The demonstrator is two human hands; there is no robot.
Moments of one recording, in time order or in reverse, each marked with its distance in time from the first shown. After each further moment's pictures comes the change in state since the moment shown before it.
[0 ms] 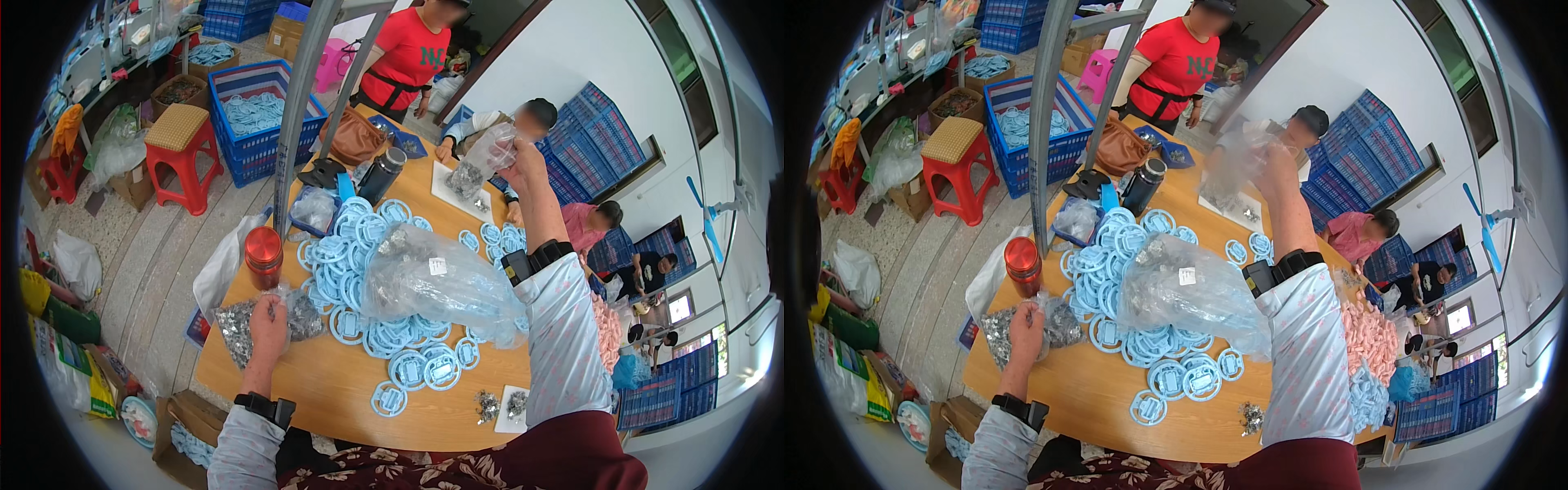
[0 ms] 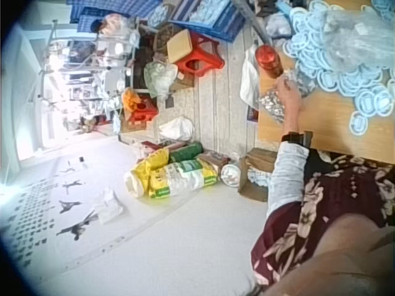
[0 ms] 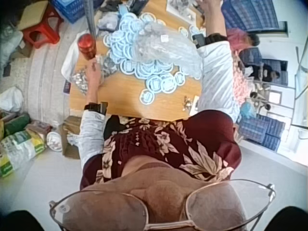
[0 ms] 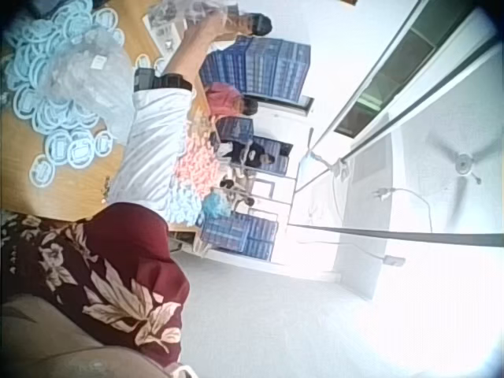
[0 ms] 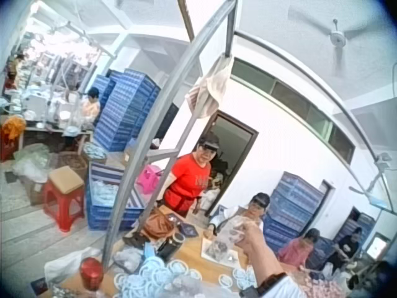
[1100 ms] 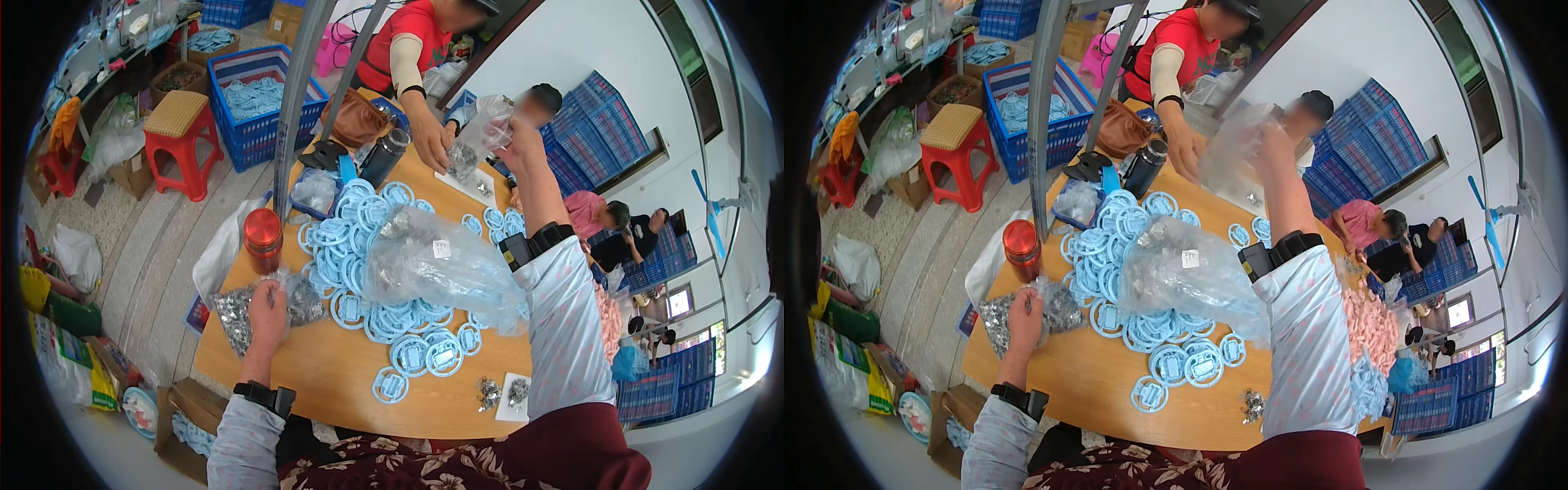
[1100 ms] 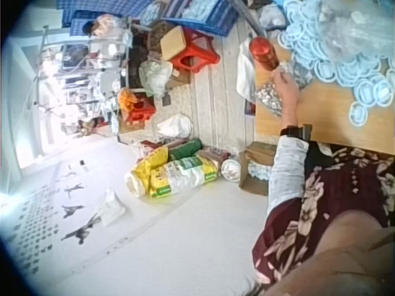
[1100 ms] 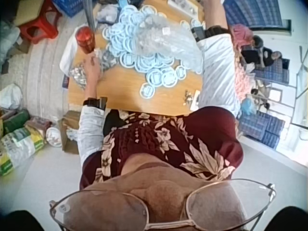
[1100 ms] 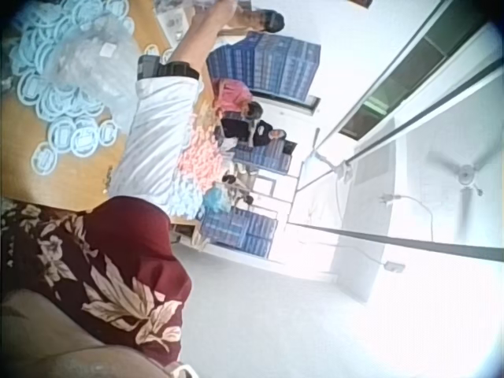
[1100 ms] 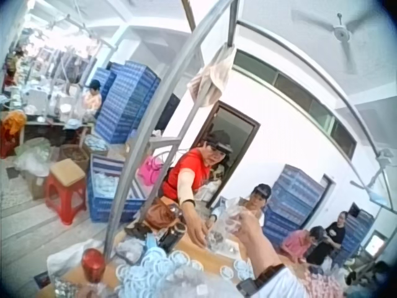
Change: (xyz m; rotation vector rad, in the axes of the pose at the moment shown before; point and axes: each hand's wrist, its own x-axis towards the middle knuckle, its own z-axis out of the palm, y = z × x) left_hand -0.007 0.012 -0.004 0.010 0.033 0.061; right_hand -0.002 0.010 0.019 -0.071 -0.071 -0.019
